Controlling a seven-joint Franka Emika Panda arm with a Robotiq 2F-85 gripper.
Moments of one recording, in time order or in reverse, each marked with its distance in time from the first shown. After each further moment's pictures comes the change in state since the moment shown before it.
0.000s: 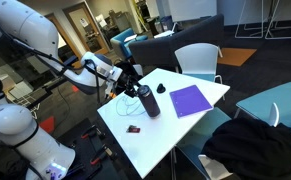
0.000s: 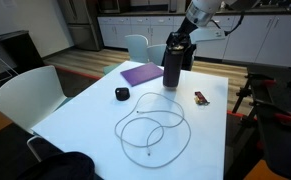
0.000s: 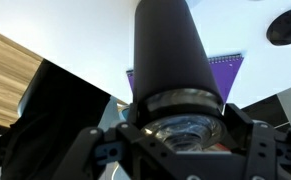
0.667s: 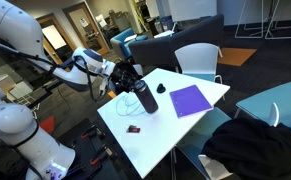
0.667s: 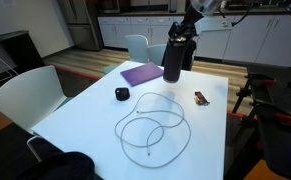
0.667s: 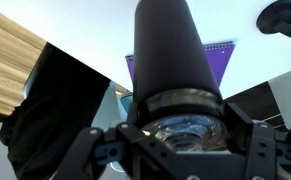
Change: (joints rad) arm 0.038 -0.190 0.000 -0.084 0.037 -0.144 -0.107
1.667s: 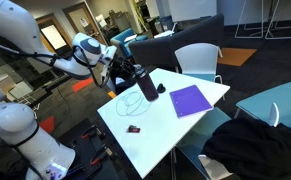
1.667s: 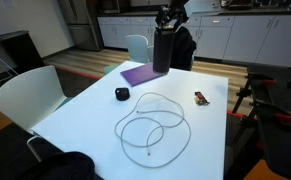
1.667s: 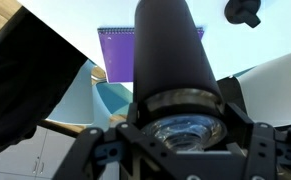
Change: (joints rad) arm 0.050 -0.055 0.022 0.064 0.343 -0.047 -0.441
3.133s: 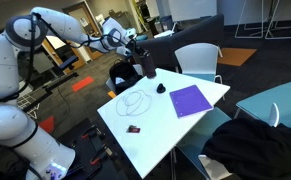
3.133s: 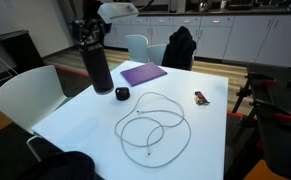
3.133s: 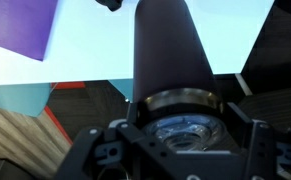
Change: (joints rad) arm -0.279 0.600 0.593 0.820 1.093 -0.186 -1.186
